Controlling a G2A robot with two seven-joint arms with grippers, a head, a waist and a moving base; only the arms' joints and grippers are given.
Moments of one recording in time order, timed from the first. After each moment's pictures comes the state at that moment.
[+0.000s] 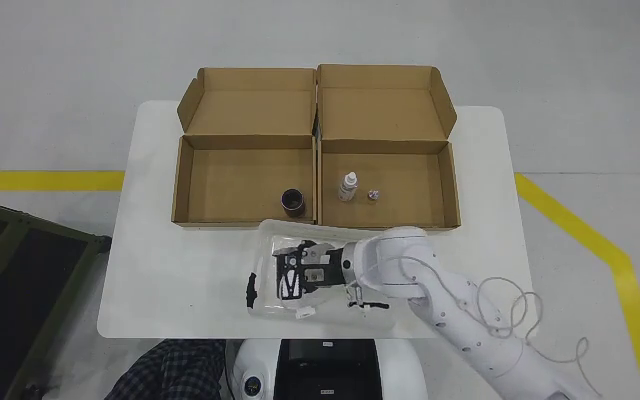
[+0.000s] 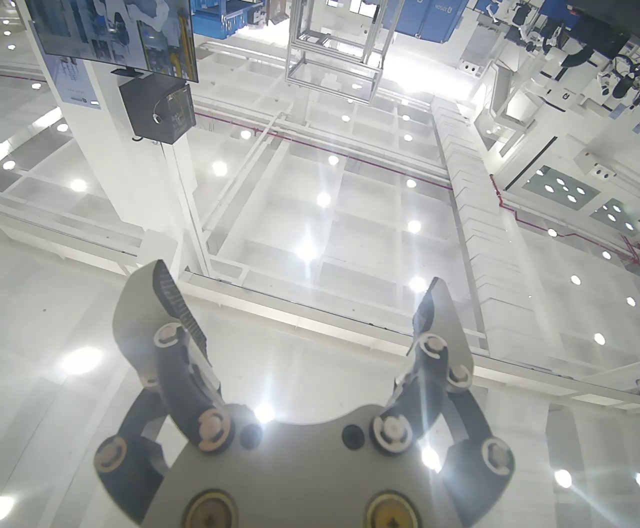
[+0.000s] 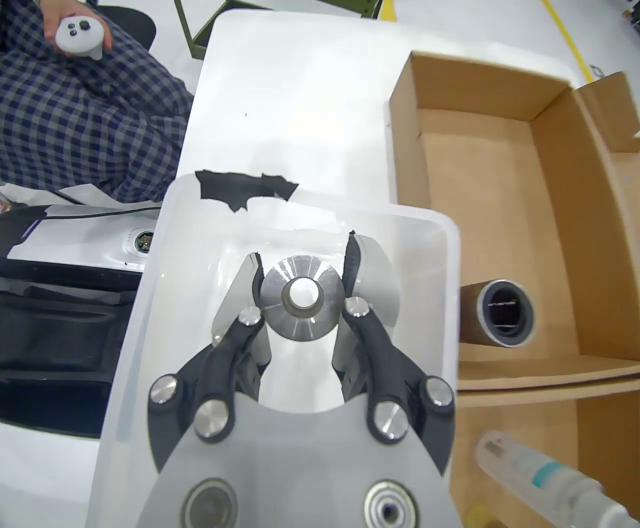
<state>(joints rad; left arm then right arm) -0.11 -0.30 -0.54 -1.19 3.07 0.29 0.07 -0.99 -1.24 0.82 -1.83 -1.21 -0.82 0.63</state>
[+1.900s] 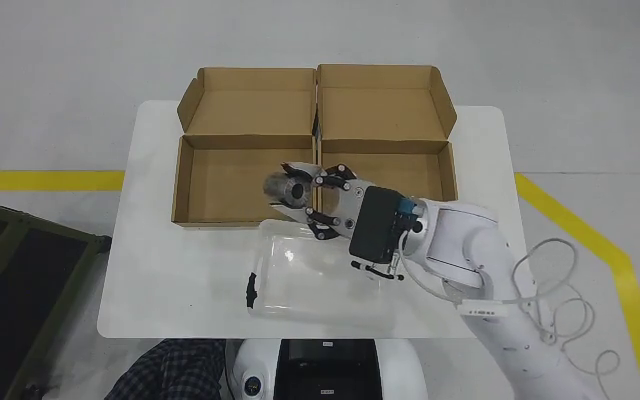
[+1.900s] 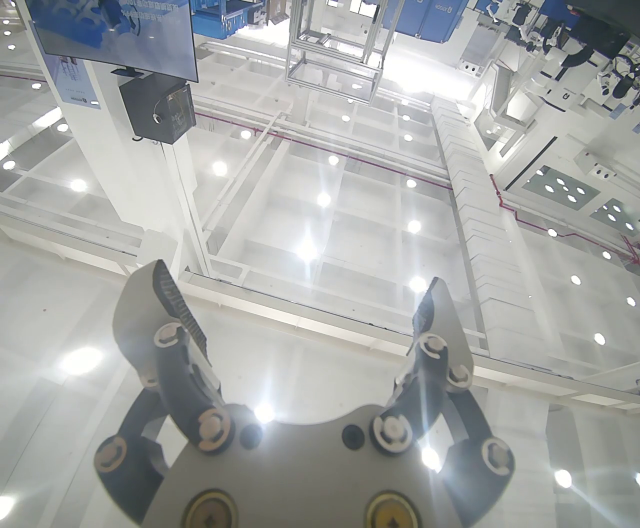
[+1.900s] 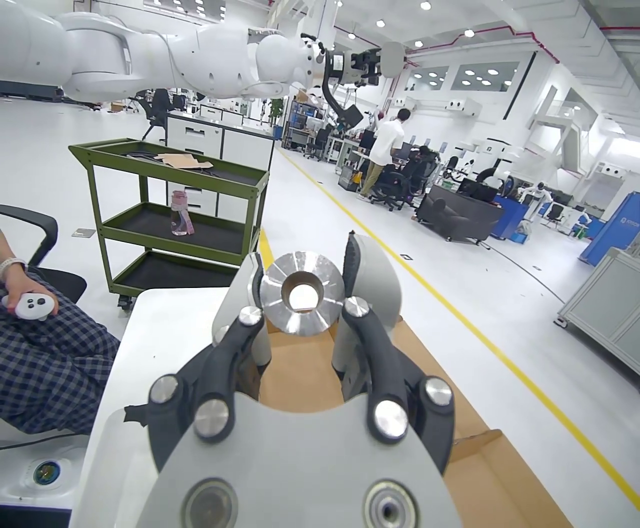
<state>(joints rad) -0.11 -0.30 -0.54 -1.19 3.07 0.29 0.07 -1.01 -1.24 1.06 -1.99 -1.17 -0.68 0.06</state>
